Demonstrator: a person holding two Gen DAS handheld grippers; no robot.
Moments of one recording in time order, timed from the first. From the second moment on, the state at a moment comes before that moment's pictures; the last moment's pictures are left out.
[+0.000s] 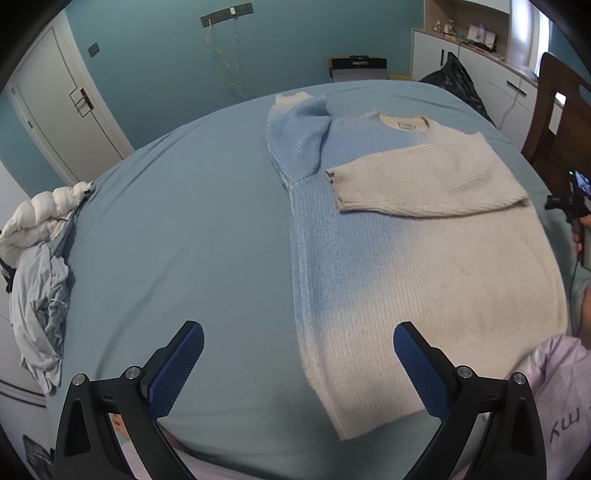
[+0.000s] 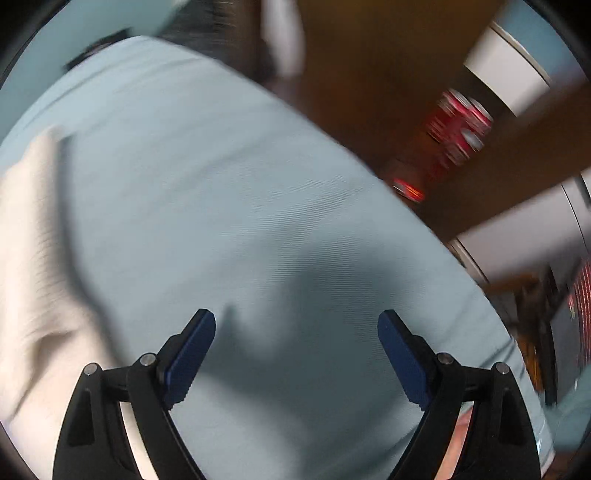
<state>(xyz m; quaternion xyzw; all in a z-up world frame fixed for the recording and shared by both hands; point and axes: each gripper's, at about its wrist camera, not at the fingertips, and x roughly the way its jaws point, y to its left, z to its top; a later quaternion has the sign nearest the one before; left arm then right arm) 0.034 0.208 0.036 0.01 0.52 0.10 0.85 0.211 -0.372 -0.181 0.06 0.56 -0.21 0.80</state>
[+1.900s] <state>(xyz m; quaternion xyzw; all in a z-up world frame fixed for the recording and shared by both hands) 0.034 0.239 0.021 -0.07 0.55 0.08 0.83 0.279 -0.210 -0.209 0.09 0.57 -0.05 0.81</state>
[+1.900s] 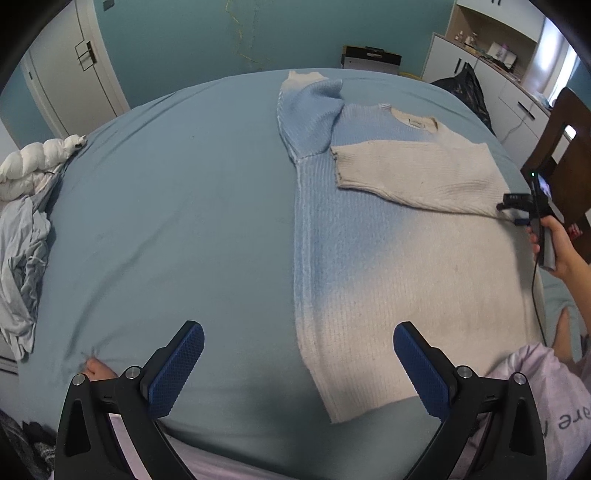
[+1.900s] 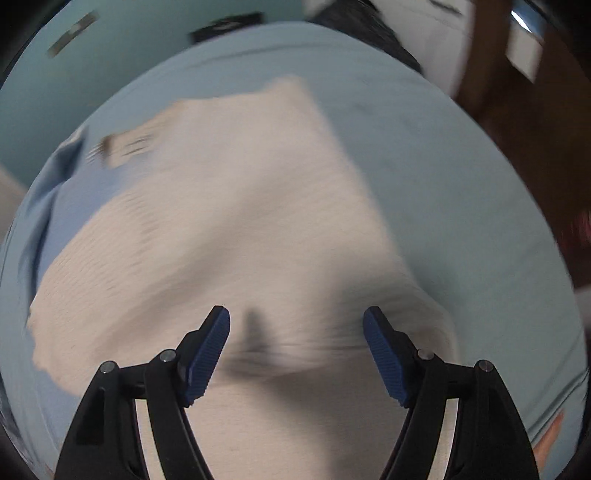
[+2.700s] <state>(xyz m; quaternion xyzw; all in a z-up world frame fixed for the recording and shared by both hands) 0.032 0.239 0.017 -0.07 0.56 0.07 0.83 0.290 -0.099 -0.253 -0.01 0.58 0.00 0.82</state>
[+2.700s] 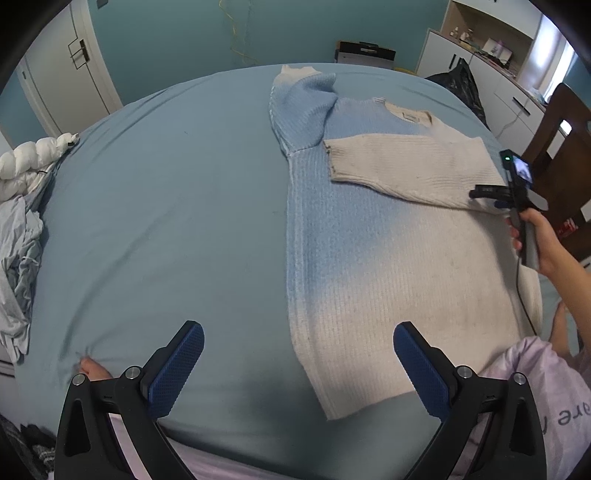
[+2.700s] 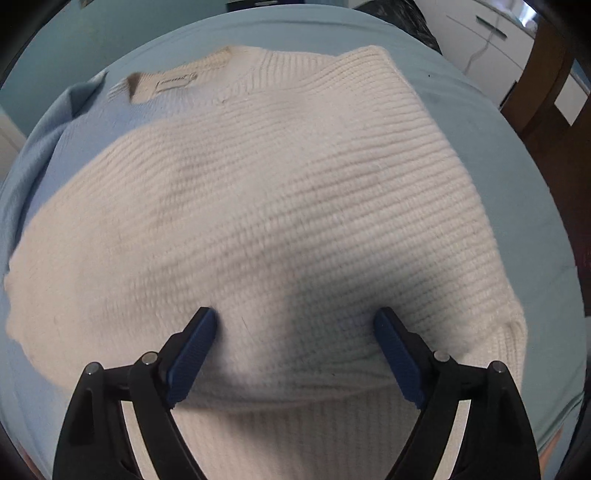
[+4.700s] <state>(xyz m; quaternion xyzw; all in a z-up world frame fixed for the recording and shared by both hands) 0.035 0.231 0.014 -0.05 0.55 0.08 0.83 0.353 0.126 -0.309 -0.04 0.61 0.08 0.79</state>
